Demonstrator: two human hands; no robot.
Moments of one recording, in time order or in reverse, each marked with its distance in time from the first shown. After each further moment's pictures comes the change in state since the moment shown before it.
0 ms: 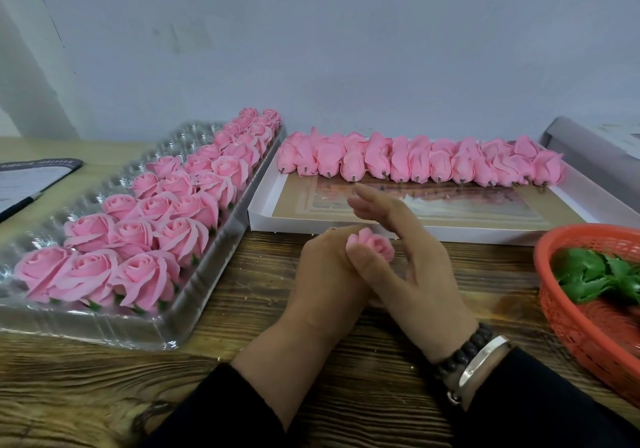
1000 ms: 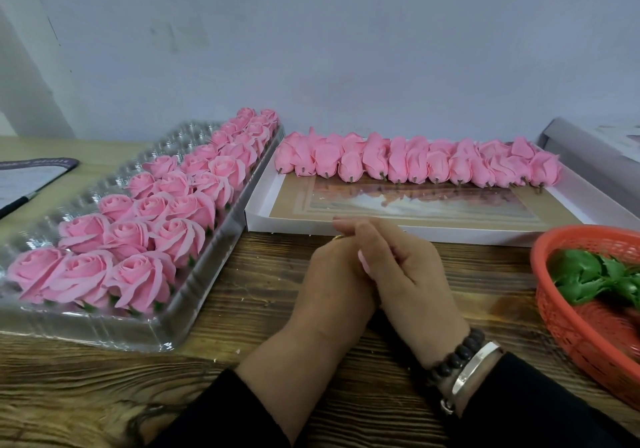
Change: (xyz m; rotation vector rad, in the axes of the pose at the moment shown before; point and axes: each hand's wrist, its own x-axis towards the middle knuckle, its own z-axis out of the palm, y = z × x) left_hand 0.001 0.002 0.009 0.026 -0.009 0.015; right_hand 0.000 -0.001 0.006 0.090 0.024 0.069
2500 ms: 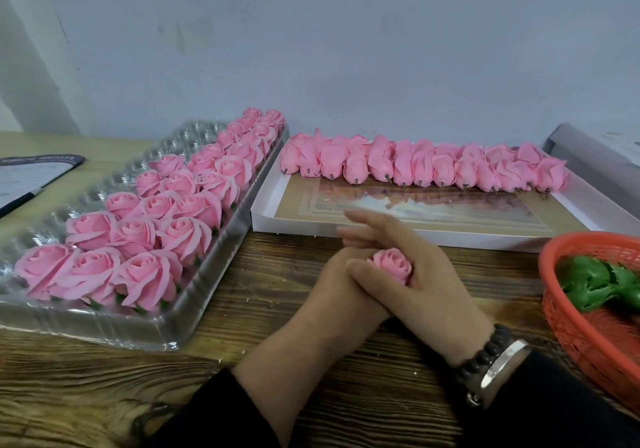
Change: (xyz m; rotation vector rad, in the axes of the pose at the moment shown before) left_hand -0.006 0.012 -0.017 -0.422 -0.276 -0.167; right_hand 0.001 0.002 -0.017 -0.048 -0.204 0.021
